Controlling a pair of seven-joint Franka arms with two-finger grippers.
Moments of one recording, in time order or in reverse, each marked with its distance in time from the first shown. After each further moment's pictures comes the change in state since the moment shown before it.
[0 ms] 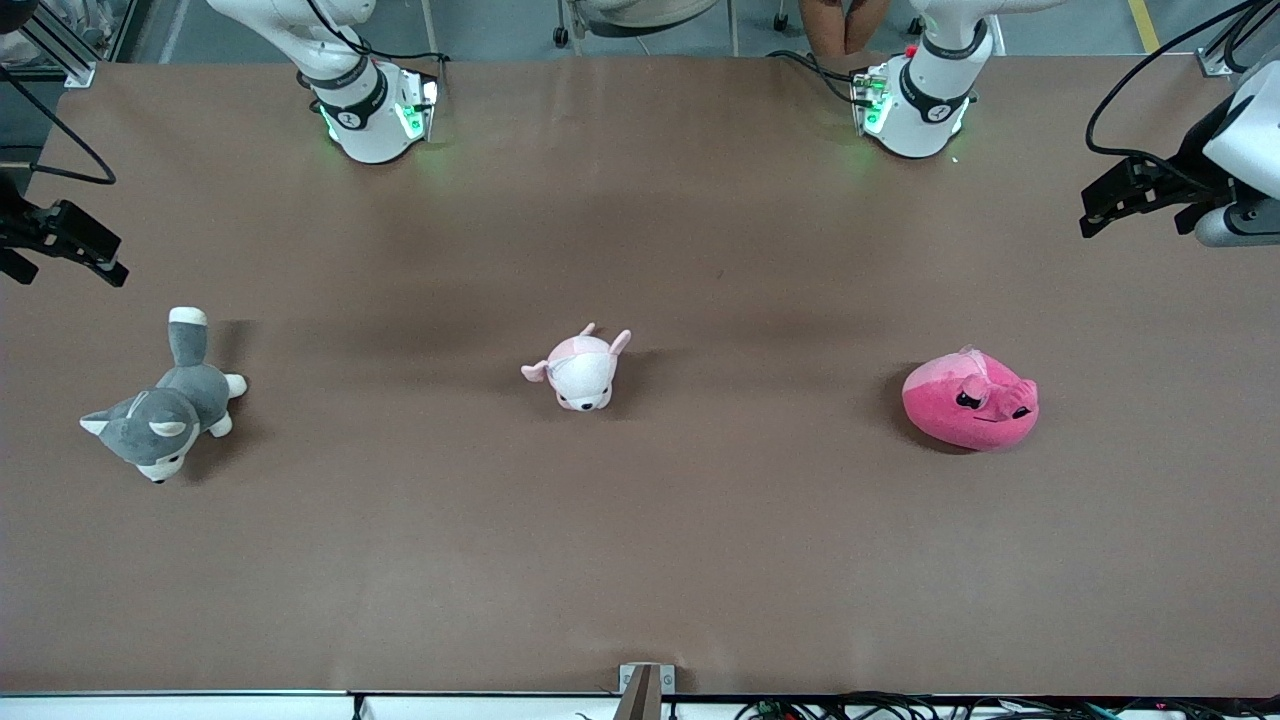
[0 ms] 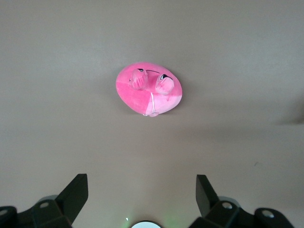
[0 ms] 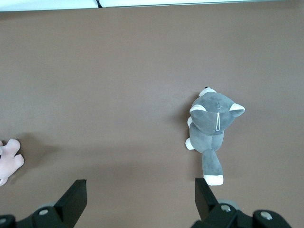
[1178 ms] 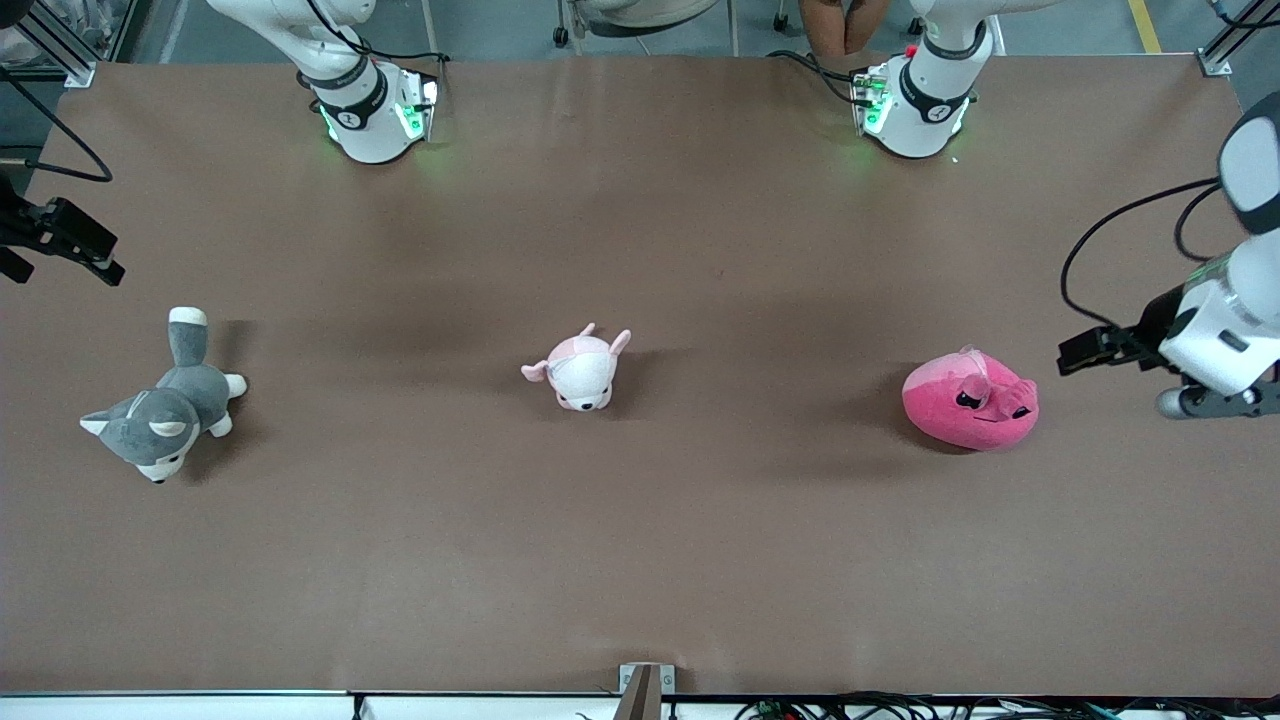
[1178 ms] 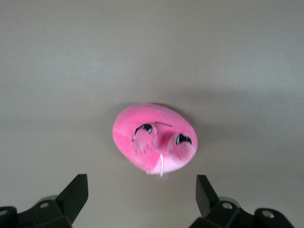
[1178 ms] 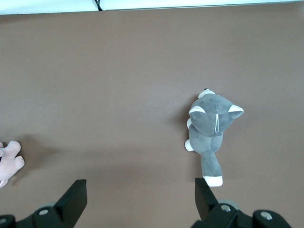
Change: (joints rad) left arm 0.056 0.288 0.002 -0.039 0.011 0.337 0.011; right arm 0.000 -0.003 -0.003 0.004 0.000 0.002 0.000
